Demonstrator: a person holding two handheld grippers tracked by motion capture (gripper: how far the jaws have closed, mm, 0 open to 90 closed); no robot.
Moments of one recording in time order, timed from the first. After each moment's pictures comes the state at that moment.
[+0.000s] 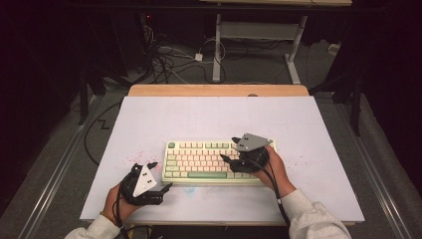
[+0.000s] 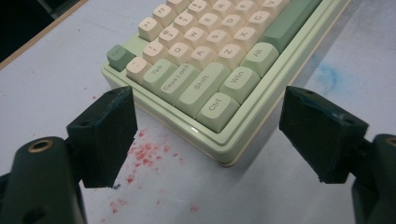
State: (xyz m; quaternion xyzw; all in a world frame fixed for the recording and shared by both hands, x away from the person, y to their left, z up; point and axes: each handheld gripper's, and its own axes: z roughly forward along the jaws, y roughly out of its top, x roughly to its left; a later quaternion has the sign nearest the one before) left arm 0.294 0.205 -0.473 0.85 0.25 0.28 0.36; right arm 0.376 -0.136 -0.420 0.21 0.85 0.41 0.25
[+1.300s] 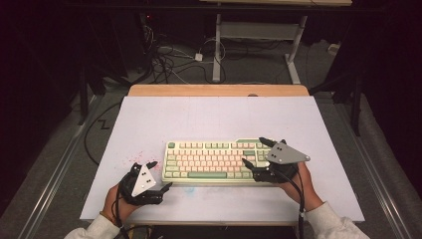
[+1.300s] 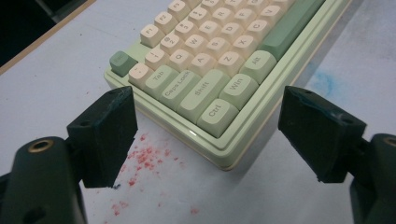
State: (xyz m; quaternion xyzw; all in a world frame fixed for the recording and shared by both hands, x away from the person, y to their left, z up) left arm 0.292 0.206 -0.467 0.85 0.25 0.27 0.38; right arm 0.333 -0.195 -0.403 0.23 0.80 0.45 0.32
